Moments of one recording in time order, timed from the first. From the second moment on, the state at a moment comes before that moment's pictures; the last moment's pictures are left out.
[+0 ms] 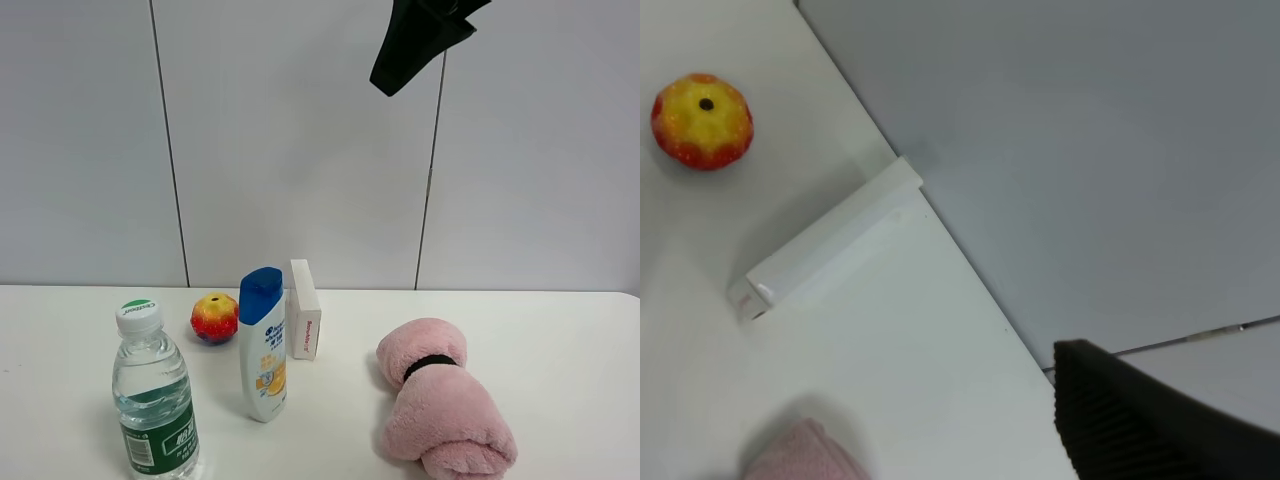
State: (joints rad) left arm 0.03 -0.01 -0.51 -0.06 1.05 0.04; right arm 0.54 1.58 -1.72 0.14 1.05 -0.69
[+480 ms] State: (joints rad) left arm 0.03 -0.01 -0.51 -0.06 1.05 0.04; right arm 0.54 1.76 -1.72 0.25 1.10 -0.75
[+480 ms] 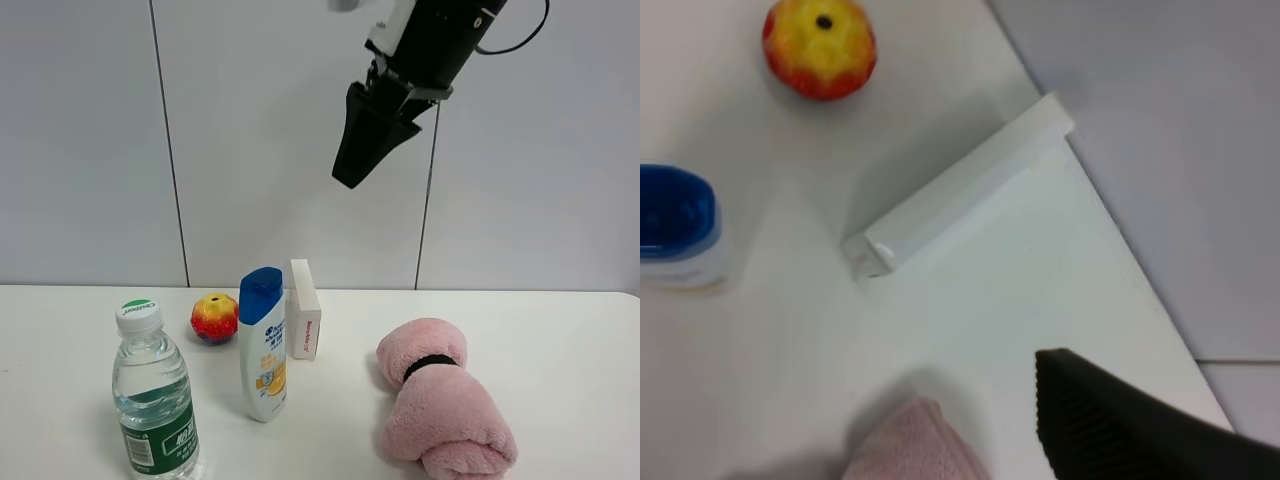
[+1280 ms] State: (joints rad) left arm 0.03 -0.01 -0.51 -0.06 1.05 0.04; right arm 0.37 1.95 -1.72 0.65 1.19 -1.43
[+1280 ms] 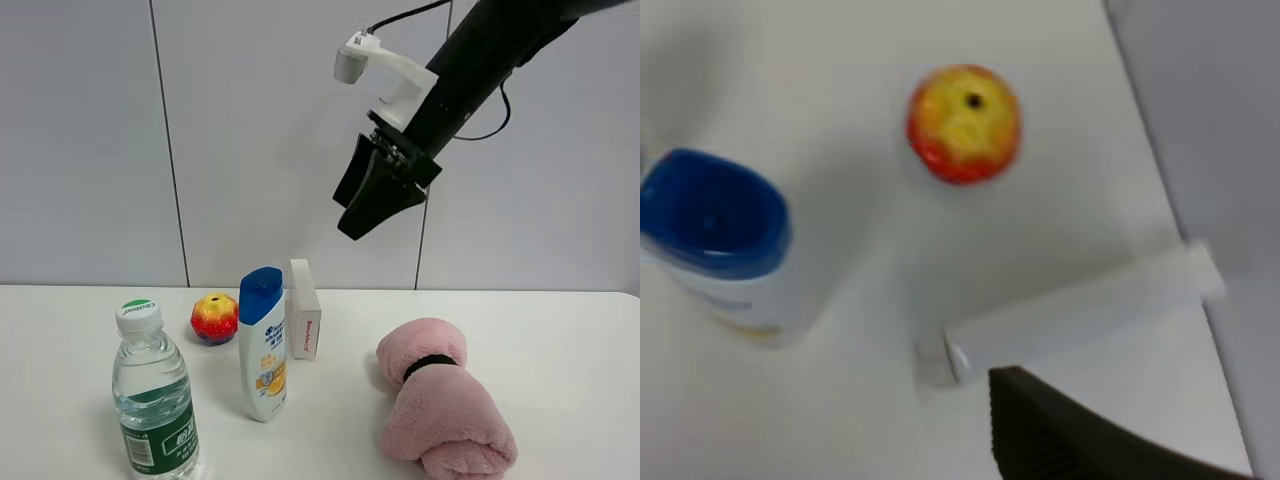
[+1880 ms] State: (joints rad) left arm 0.03 -0.01 -0.51 -0.06 1.05 0.04; right arm 0.34 2.12 -1.72 0.74 1.20 -1.90
